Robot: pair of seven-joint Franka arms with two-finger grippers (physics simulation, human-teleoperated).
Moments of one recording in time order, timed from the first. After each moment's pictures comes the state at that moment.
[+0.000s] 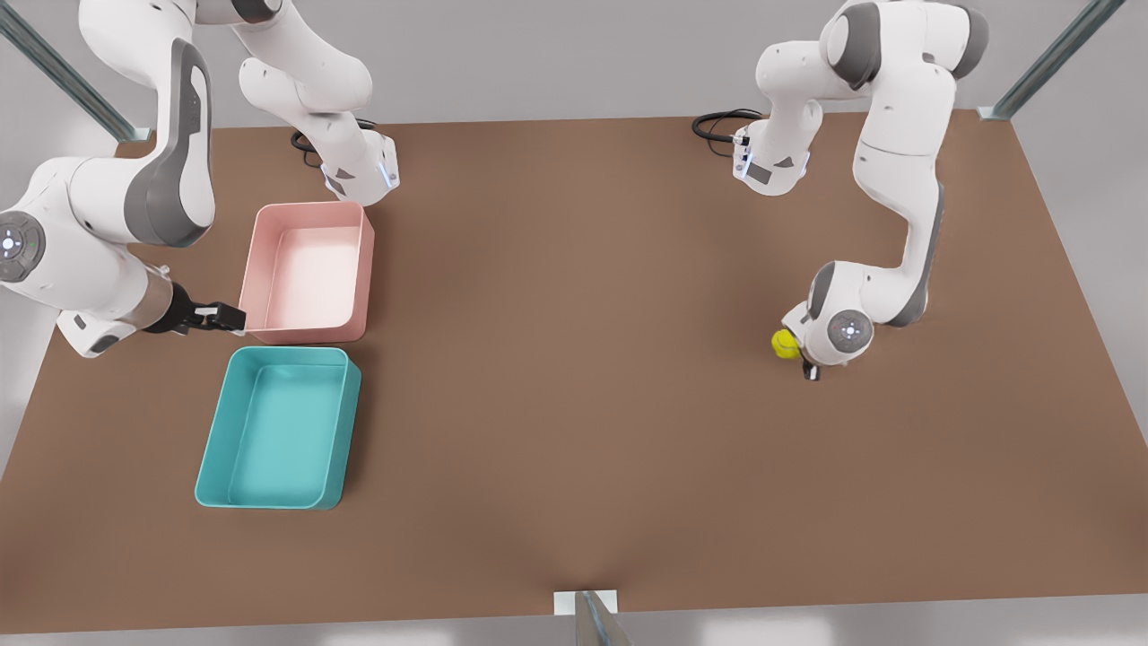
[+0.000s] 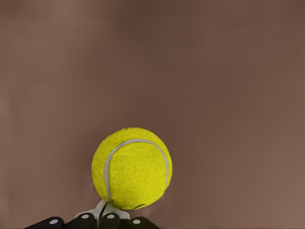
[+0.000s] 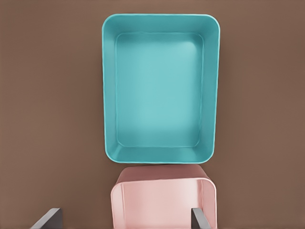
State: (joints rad) left arm -0.09 0.45 -0.10 -2.10 0.20 2.32 1.42; right arm -0.03 0.11 -0.03 -1.62 0.01 1.60 -0.02
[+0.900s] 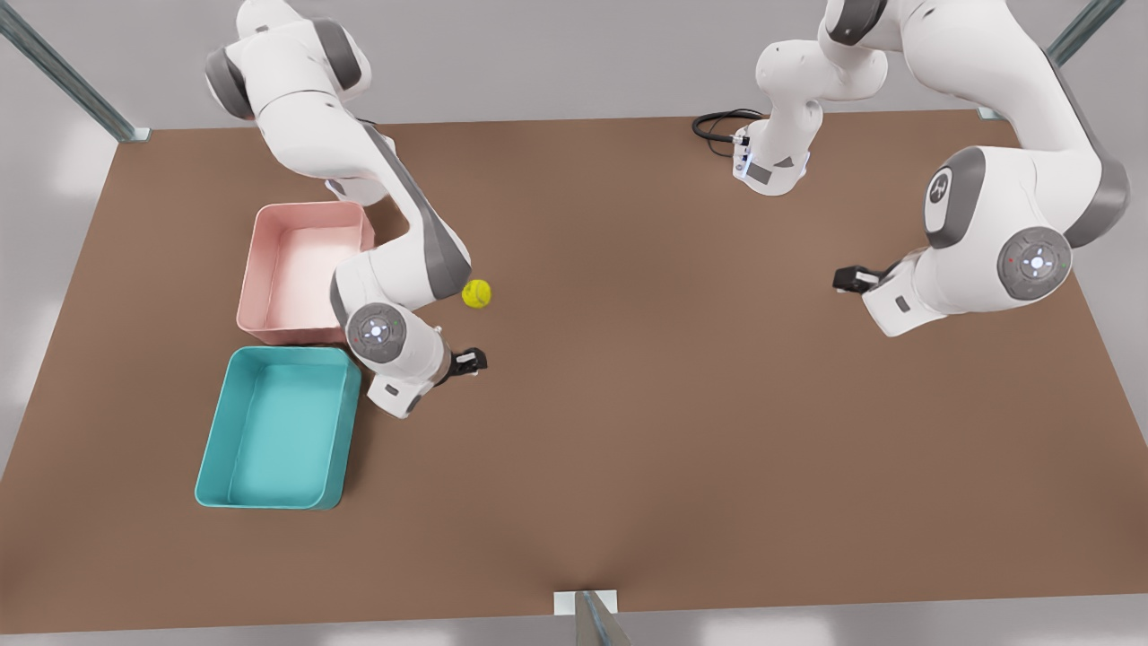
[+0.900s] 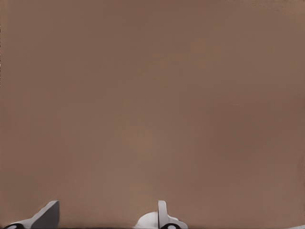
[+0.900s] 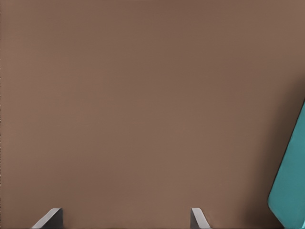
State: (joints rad) left arm -0.10 0.31 -0.03 -1.27 0.00 1.20 0.10; right arm 0.48 0.56 -0.03 -1.34 0.13 1.79 0.22
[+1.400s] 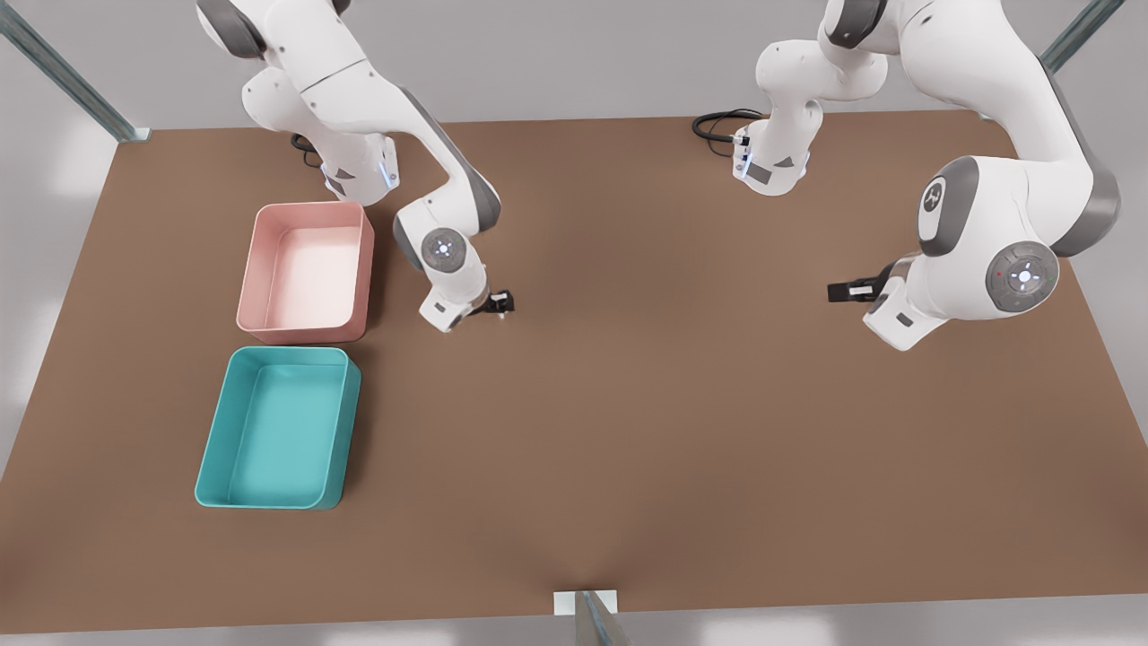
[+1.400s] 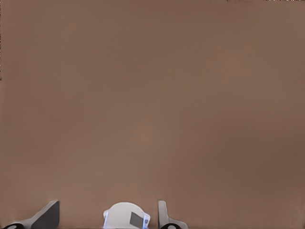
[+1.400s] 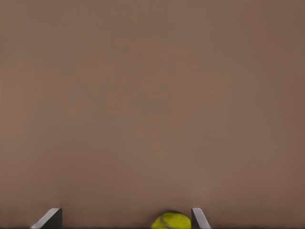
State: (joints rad) left arm -0.11 0.32 -0.03 -1.27 0.00 1.17 -0.21; right arm 0.67 0.24 -0.03 -2.17 0.11 2.35 0.49
